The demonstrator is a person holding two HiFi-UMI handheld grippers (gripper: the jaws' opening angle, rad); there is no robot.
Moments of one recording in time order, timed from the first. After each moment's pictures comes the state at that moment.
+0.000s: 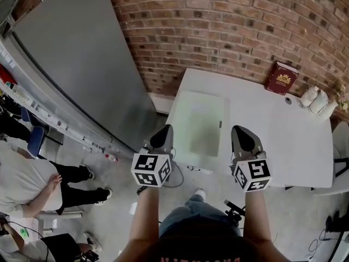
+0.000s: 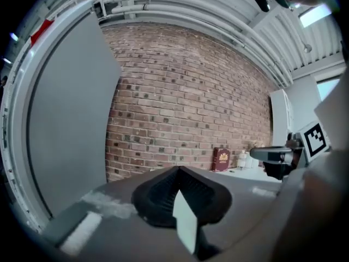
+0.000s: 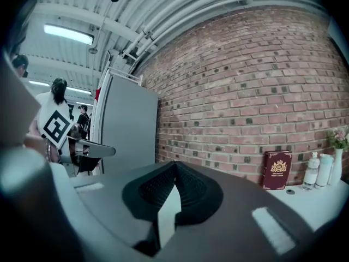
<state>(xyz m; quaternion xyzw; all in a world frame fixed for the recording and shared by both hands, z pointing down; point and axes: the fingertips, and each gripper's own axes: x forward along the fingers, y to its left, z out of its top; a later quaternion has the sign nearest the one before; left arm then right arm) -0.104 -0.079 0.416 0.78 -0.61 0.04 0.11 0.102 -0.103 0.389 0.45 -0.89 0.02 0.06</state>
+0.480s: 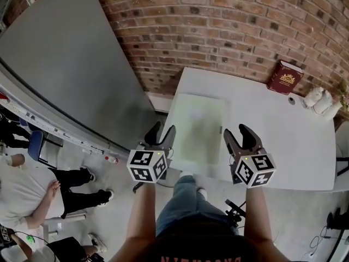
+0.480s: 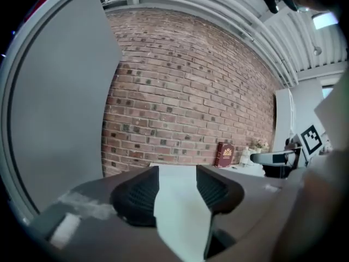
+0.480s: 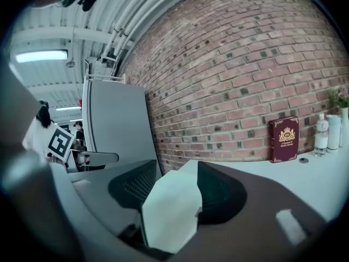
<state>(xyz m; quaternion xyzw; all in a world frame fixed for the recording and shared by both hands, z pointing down) -0.119 -0.139 0.443 0.78 -0.60 0.06 0.15 0.100 -0.160 0.427 0.44 -0.88 0.15 0.05</state>
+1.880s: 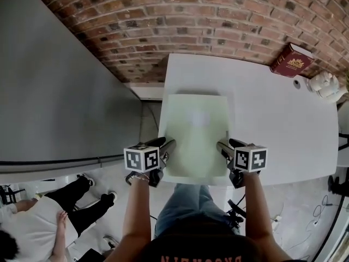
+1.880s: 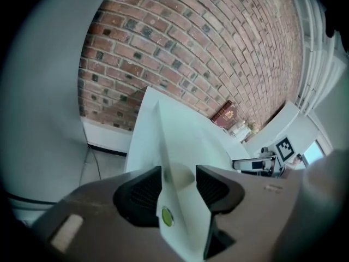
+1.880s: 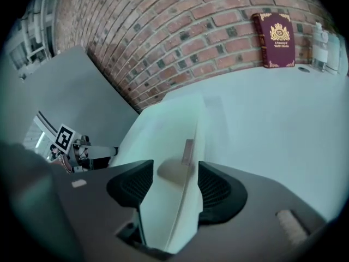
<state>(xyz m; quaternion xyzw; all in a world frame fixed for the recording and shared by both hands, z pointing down) -0.134 -0.198 0.631 0.76 -0.41 0.18 0.47 0.073 -0.193 0.633 0.42 -0.74 0.46 0.24</state>
